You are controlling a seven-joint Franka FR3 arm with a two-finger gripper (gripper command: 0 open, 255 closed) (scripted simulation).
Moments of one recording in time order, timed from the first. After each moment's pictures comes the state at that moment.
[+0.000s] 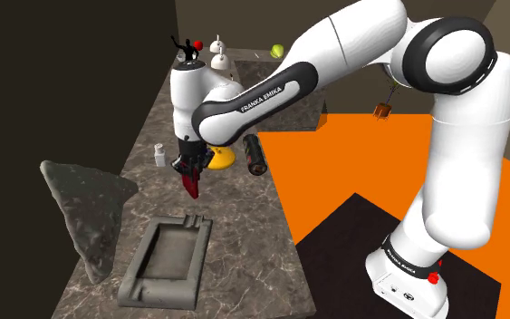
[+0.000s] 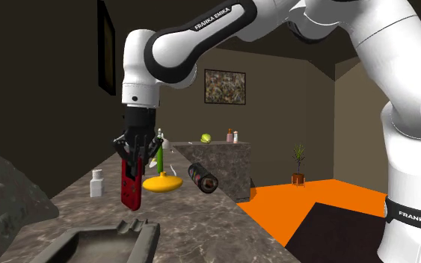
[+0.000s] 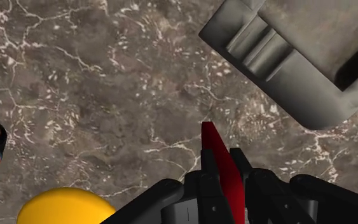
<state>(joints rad) 0.21 0.37 0.41 -1.84 -0.24 2.24 0.74</state>
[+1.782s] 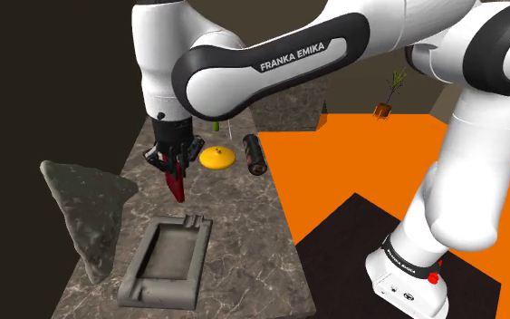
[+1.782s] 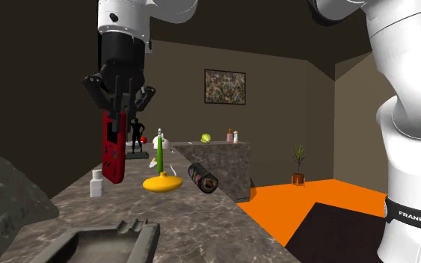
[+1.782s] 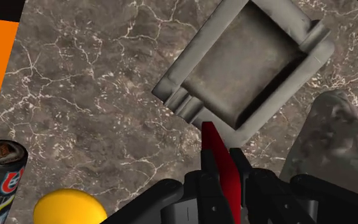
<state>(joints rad) 0.31 0.21 0.50 -1.74 -0.18 1.99 0.88</state>
